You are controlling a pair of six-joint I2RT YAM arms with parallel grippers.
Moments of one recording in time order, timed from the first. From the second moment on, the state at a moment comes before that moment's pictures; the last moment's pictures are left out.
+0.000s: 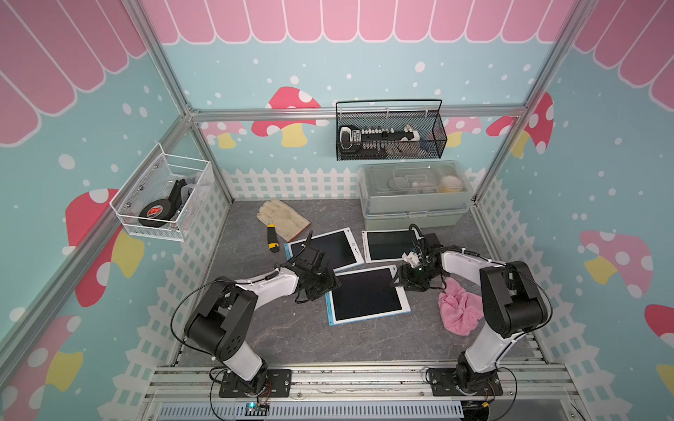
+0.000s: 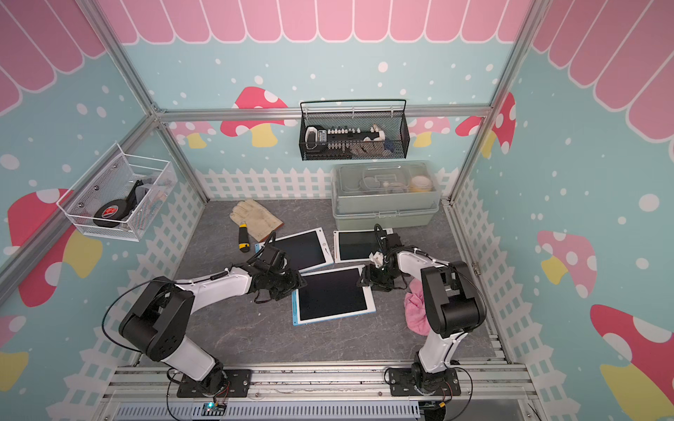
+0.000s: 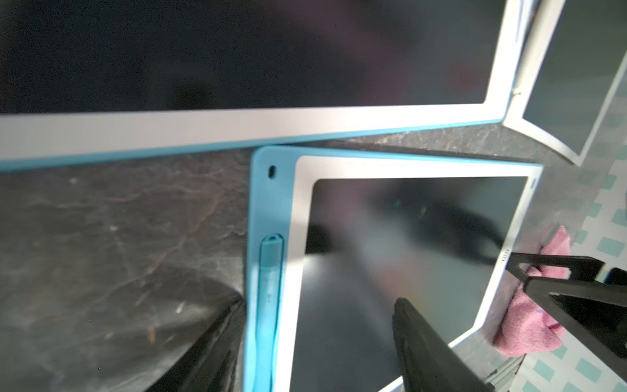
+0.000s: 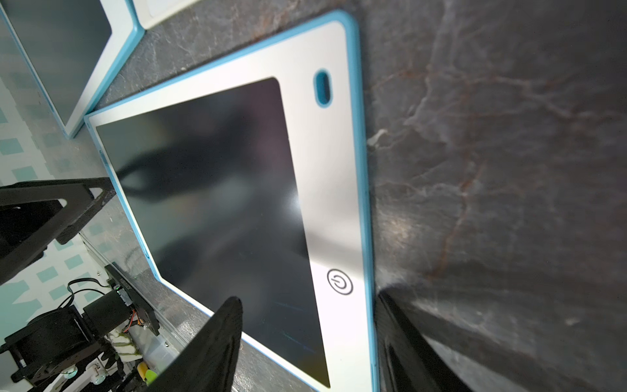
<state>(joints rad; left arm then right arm) -0.49 1.62 0.83 -0.30 0.28 -0.87 0.22 1.74 0.98 -0.63 -0.54 0.27</state>
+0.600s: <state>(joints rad) -0.56 1.60 0.78 -0.18 0.23 -0.97 0.23 1.71 1.05 -0.71 -0.42 0.29</state>
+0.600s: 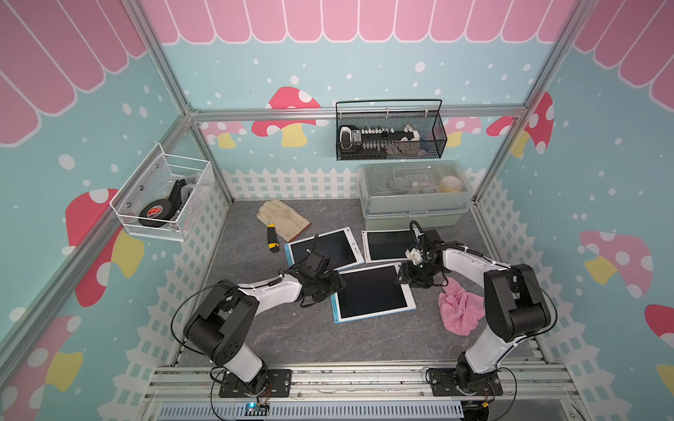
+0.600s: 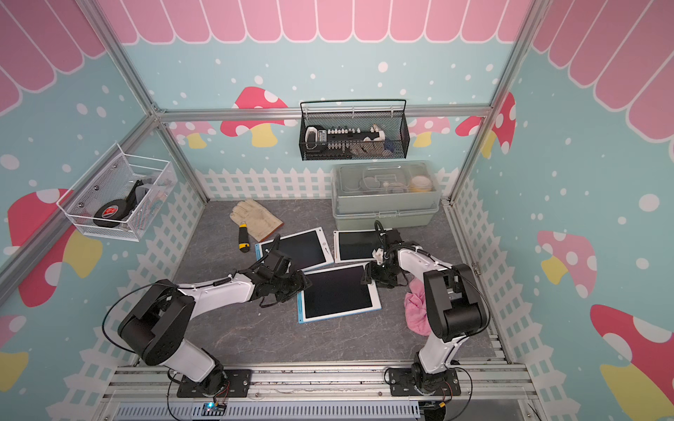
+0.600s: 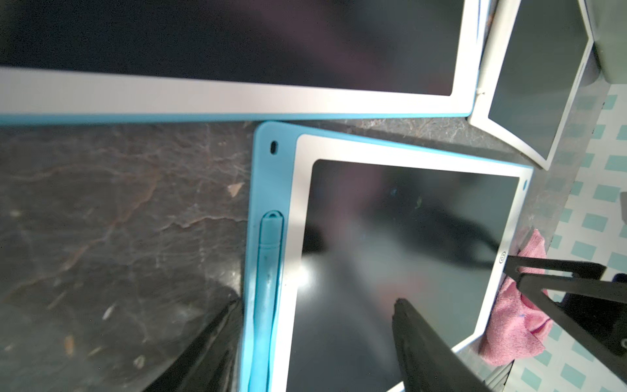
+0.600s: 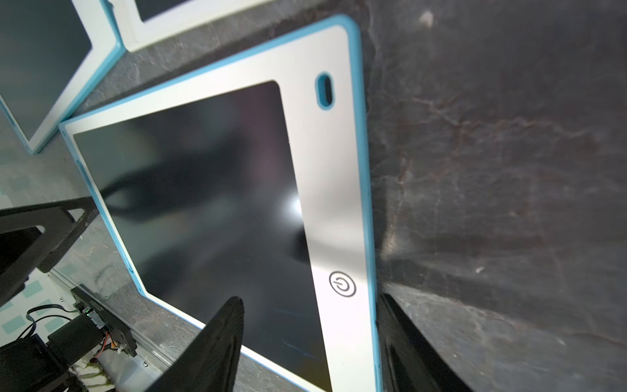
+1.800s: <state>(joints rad) -0.62 1.61 0.82 -0.26 0.21 -1.06 0.03 2.00 1.30 -0.80 -0.69 0.08</state>
